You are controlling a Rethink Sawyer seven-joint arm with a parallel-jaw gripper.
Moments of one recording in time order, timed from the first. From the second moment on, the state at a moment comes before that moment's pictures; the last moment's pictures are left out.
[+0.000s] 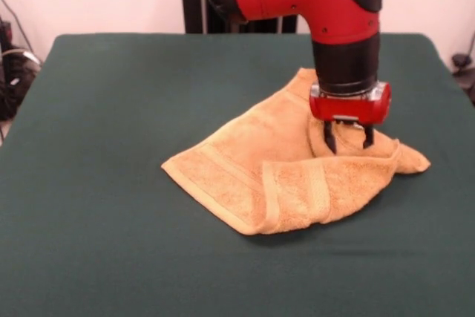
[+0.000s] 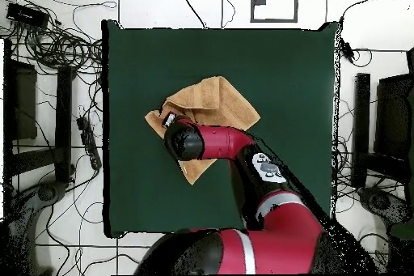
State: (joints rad) arm -0.22 -0.40 0.24 1.65 -0.15 0.17 2.21
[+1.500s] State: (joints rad) arm 0.00 -0.53 0.05 1.63 -0.01 0.21 2.21
